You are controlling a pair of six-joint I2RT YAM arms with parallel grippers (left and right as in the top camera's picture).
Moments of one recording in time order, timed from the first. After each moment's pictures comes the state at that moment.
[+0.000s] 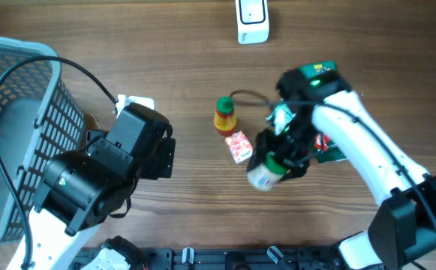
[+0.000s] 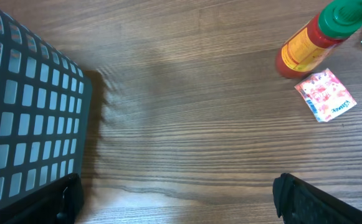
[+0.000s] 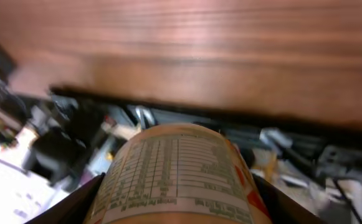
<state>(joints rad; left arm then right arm) -0.58 1.11 1.42 -1.44 -0.38 -0.36 0.44 1.67 1.33 -1.49 -0.62 0.49</state>
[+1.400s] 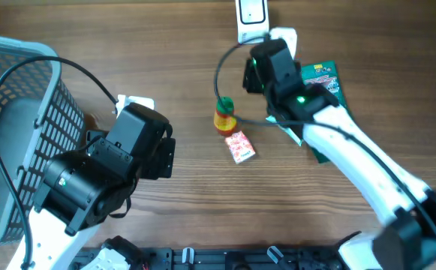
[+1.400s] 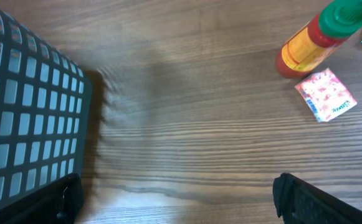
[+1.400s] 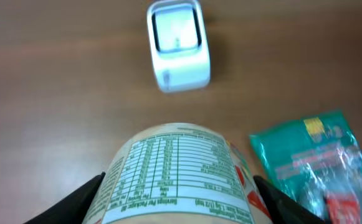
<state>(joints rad) -0.58 1.11 1.42 -1.44 -0.38 -0.36 0.52 1.63 1.31 -0.40 0.36 0.43</state>
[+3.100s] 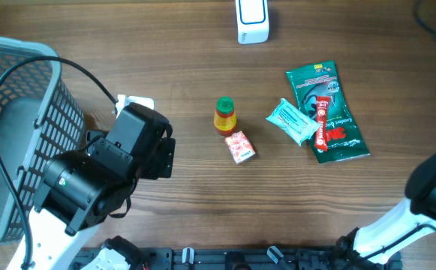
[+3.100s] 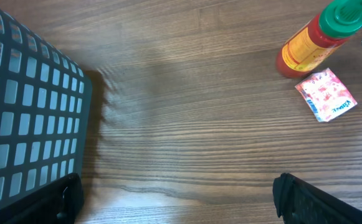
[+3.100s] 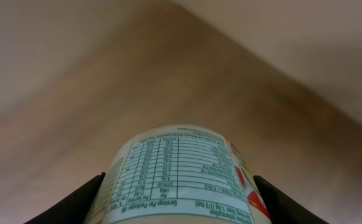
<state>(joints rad) -0.58 1.11 1.42 -1.44 -0.38 -0.36 -0.50 1.95 1.72 -0.54 0.21 0.24</state>
